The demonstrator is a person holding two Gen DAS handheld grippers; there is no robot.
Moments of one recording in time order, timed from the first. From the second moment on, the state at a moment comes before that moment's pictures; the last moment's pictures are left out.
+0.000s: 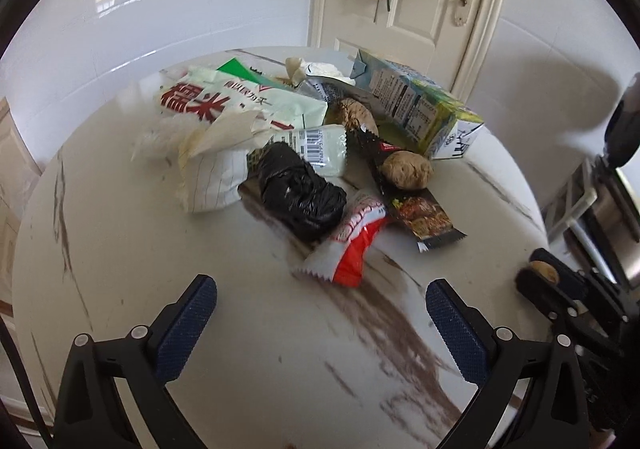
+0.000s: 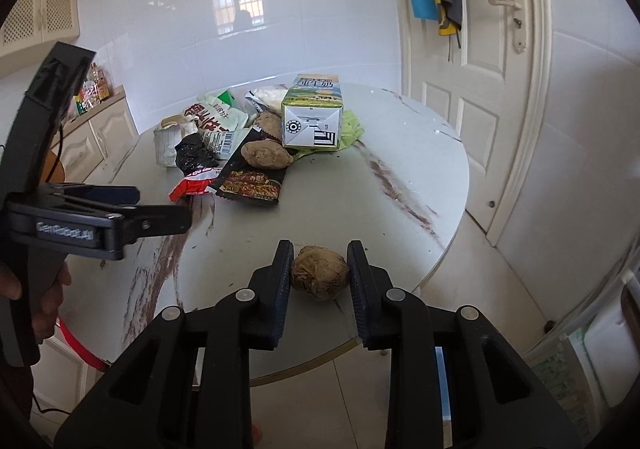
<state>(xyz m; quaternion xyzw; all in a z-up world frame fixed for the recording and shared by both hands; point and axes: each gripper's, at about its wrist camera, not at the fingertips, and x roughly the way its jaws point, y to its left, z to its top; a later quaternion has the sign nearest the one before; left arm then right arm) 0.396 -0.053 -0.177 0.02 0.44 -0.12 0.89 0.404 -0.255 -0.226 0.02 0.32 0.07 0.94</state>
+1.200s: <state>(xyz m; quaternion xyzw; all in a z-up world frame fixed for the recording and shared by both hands) 0.337 -0.047 -0.157 0.02 0.42 -0.17 0.89 0.392 -0.248 -0.217 0.07 0.33 0.12 0.94</state>
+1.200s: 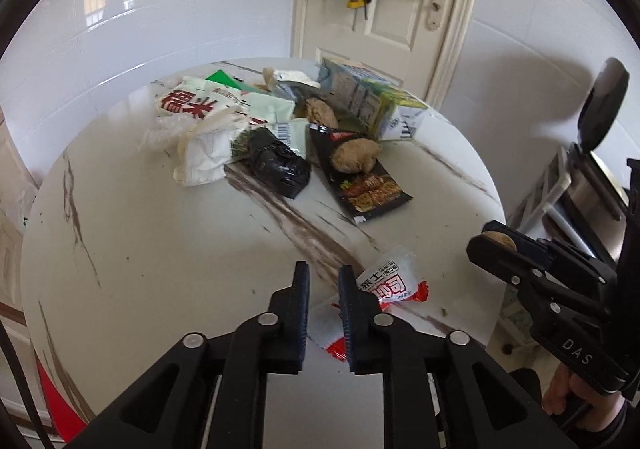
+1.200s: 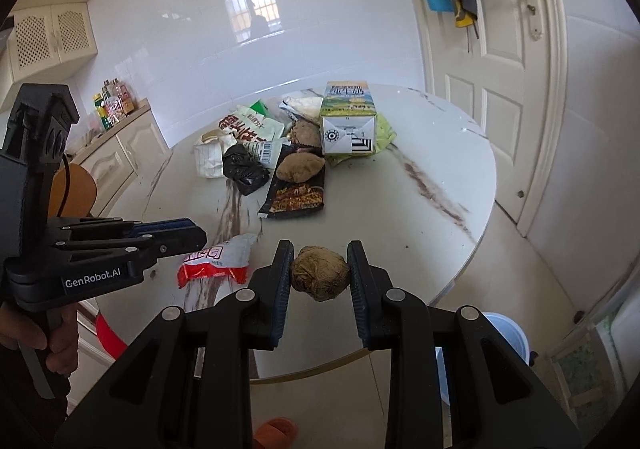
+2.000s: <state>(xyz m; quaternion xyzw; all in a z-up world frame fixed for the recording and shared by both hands) 0.332 -0.072 -0.175 0.06 0.40 -0.20 0.89 0.385 -0.246 -0.226 0.07 0.34 0.13 0.93</state>
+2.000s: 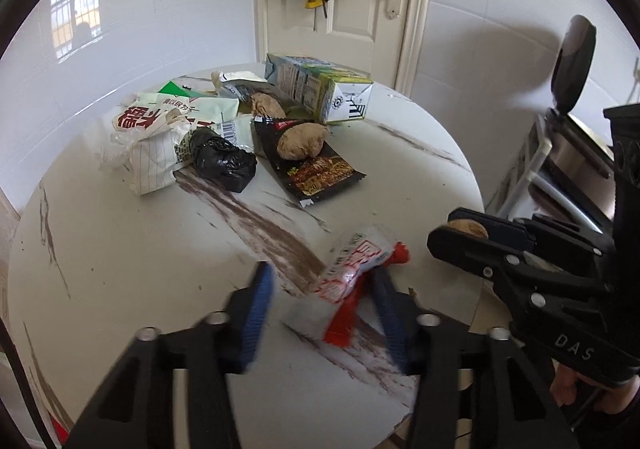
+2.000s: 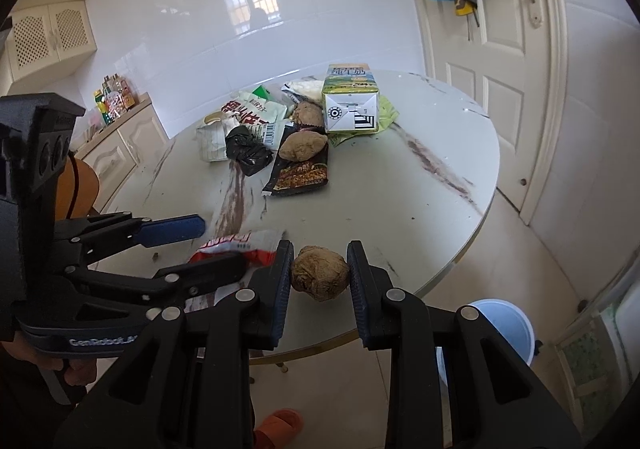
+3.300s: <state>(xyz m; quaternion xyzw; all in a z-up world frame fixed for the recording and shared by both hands) 0.460 -0.368 -0.220 0.11 0.43 -0.34 0.83 0.354 -0.485 -0.286 0.18 0.35 -0.13 0.91</state>
